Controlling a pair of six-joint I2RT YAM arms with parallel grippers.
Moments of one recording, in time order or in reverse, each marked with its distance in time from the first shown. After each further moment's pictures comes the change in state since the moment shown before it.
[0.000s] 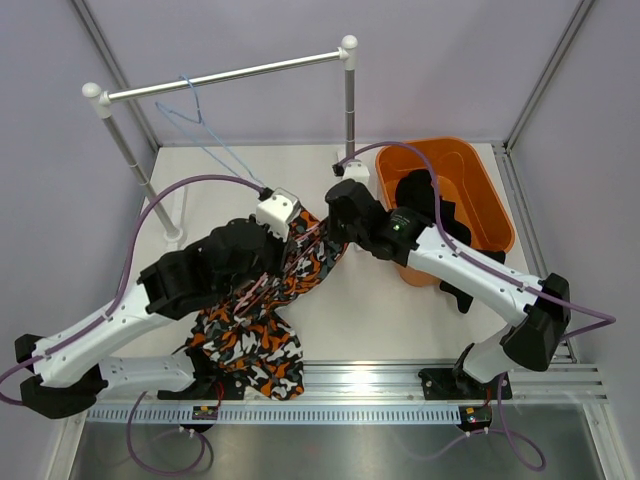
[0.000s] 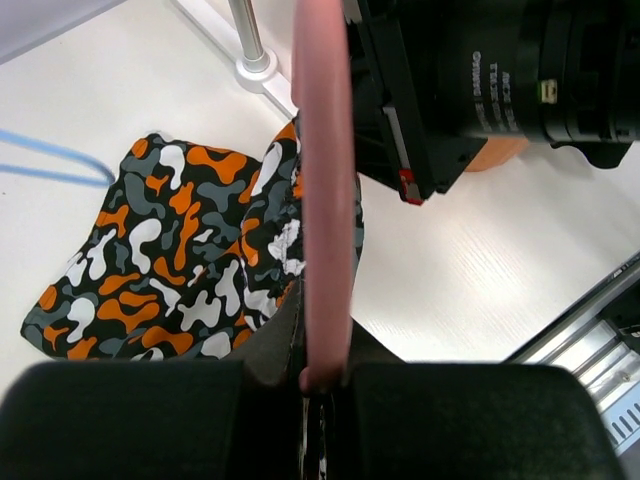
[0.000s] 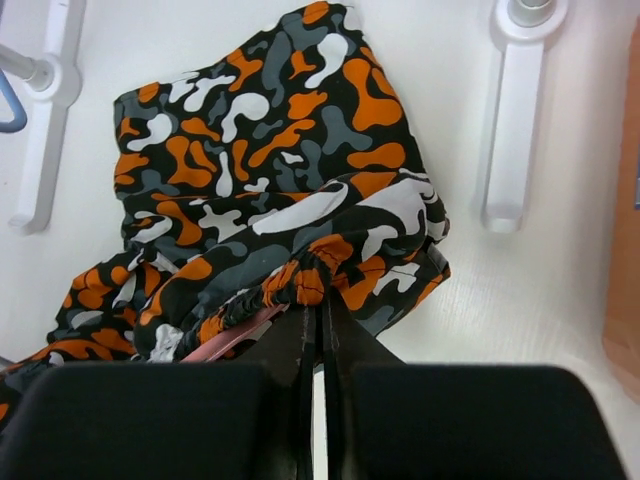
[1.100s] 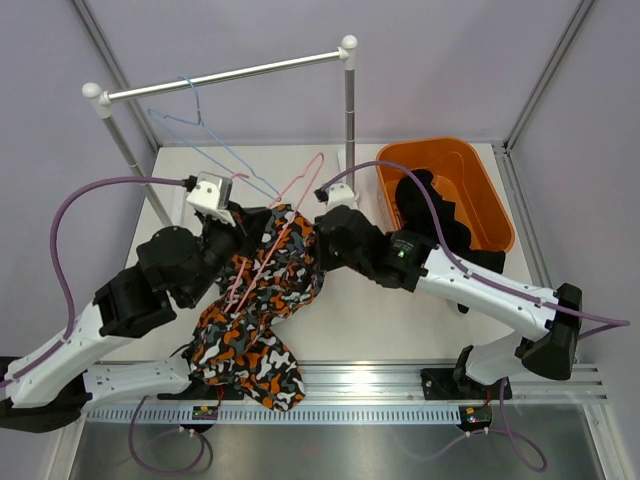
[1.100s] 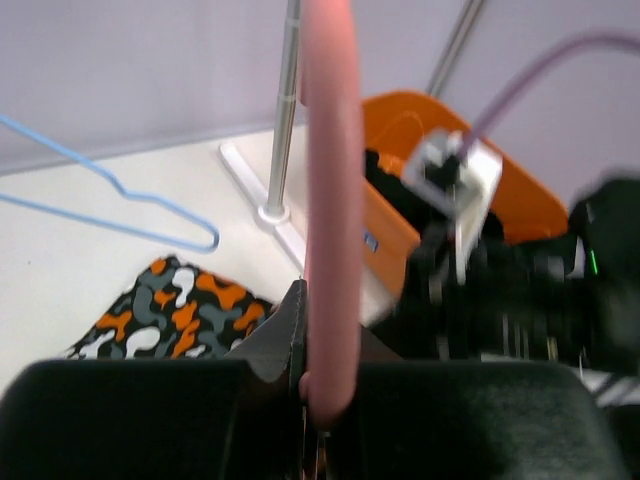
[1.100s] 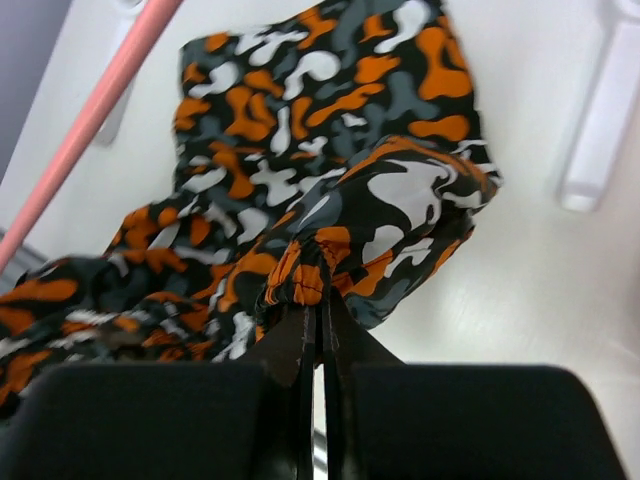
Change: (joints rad) left arm -0.014 -0.196 -0.040 0.222 -0.165 -0.030; right arm 0.127 -0.074 -0.039 -0.002 -0.037 -0.017
